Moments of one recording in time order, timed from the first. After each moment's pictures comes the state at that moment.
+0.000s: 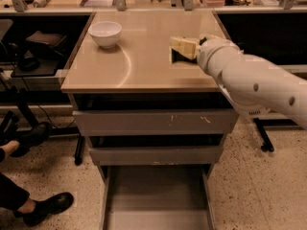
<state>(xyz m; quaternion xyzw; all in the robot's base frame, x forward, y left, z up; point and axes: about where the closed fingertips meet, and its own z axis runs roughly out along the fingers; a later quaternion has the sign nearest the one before) 0.692 -0.148 0.927 -0.04 0.74 0.08 0.66</state>
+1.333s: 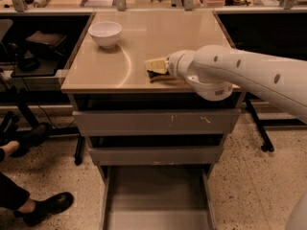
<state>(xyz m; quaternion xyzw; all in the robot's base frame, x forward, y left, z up) 0.746 -0.061 0.825 -0.17 0.82 0.10 0.54</state>
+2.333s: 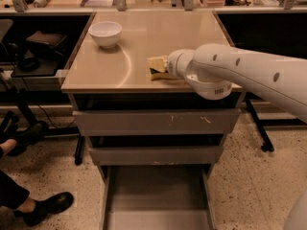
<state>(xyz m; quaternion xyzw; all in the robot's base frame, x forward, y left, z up) 0.746 -0.061 0.828 -0.17 0.82 0.10 0.54</state>
